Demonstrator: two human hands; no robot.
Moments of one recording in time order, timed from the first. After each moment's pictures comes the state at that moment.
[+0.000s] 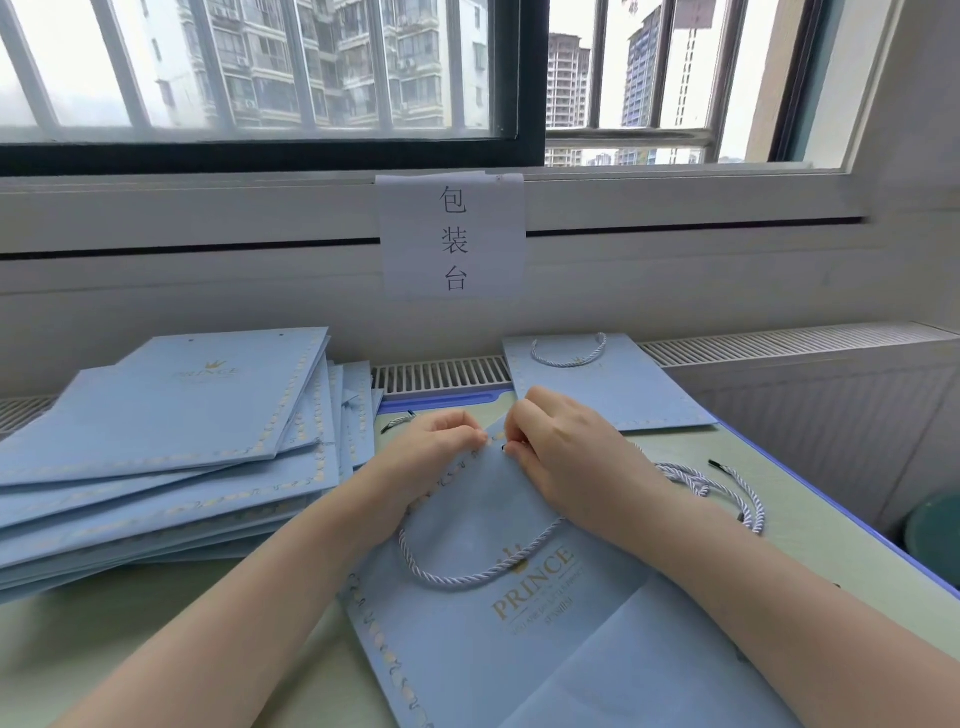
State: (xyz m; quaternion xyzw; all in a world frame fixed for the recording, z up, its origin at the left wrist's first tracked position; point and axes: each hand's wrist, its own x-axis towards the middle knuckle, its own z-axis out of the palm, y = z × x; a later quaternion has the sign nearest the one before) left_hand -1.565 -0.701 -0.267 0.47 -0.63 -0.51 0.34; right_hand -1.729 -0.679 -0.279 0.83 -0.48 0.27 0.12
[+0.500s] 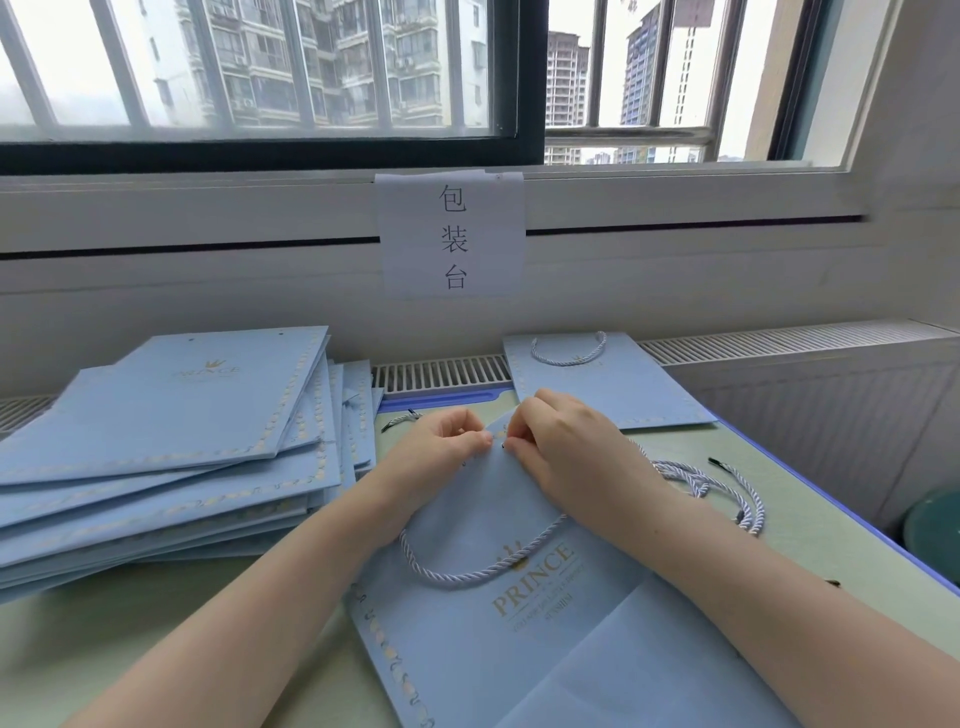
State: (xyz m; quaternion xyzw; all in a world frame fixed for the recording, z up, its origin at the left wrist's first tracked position) left_hand -1.570 -0.700 -0.272 0.46 -0.67 -0.45 0.36; right_hand -1.727 -0.677 -0.277 0.81 -0.50 0.29 0.11
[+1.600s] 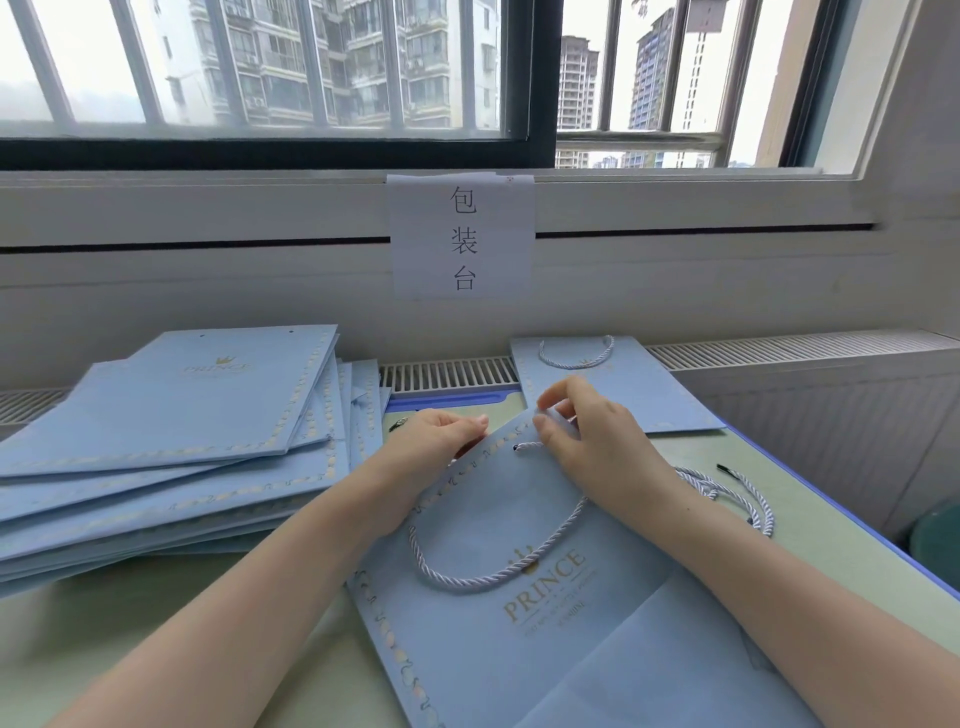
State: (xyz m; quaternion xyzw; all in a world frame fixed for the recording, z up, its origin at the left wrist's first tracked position) left_hand -1.558 -0.704 -0.268 0.48 -0.61 -0.54 0.33; right_hand -1.733 -0.682 -0.277 0.71 -0.58 0.39 -0.09
